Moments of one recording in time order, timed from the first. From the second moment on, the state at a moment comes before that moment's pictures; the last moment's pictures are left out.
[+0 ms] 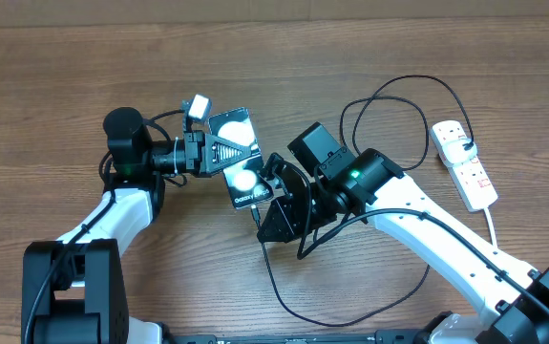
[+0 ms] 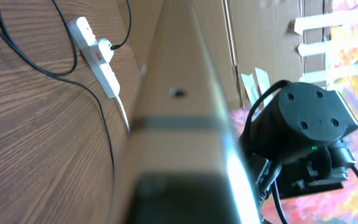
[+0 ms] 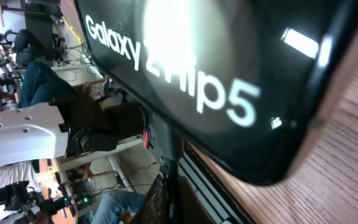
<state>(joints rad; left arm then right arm) 0.00 1.64 0.75 0.75 1.53 -1.15 0.69 1.56 1.25 -0.93 -0.76 0.30</state>
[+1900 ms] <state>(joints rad) 0.04 1.64 0.75 0.76 1.55 -1.19 0.69 1.56 1.25 -0.87 -0.77 0.28</state>
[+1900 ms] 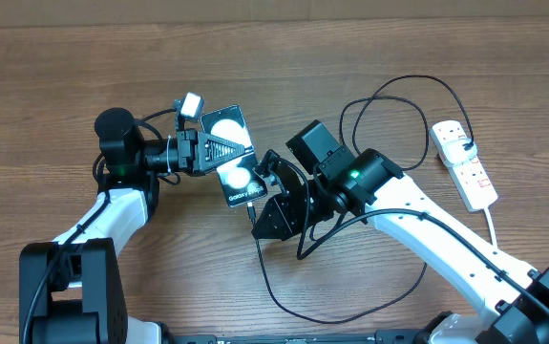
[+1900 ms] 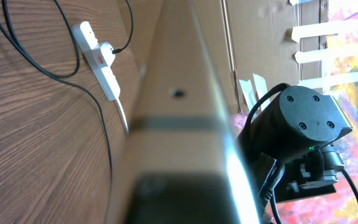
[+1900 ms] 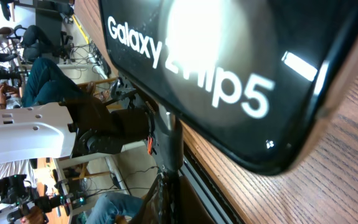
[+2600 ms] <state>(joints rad) 0.07 1.64 0.75 0.76 1.55 -1.18 0.69 1.56 1.25 -0.95 -0.69 0.28</state>
